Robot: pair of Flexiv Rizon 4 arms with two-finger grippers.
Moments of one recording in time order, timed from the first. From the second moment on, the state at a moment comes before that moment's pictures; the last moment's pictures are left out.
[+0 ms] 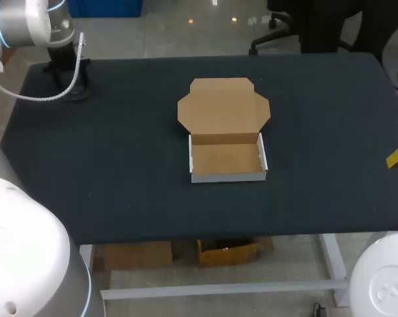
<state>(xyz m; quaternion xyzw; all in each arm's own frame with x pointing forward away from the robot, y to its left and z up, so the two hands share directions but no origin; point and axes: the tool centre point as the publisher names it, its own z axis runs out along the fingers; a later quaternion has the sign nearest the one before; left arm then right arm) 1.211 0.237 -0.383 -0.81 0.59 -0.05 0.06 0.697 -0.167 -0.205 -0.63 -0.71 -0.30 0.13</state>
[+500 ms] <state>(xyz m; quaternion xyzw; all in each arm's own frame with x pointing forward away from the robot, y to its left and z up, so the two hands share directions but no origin) 1.190 0.229 -0.361 -0.80 0.59 -0.04 0.07 0.697 -0.167 -0.205 -0.63 -0.71 -0.30 0.13</state>
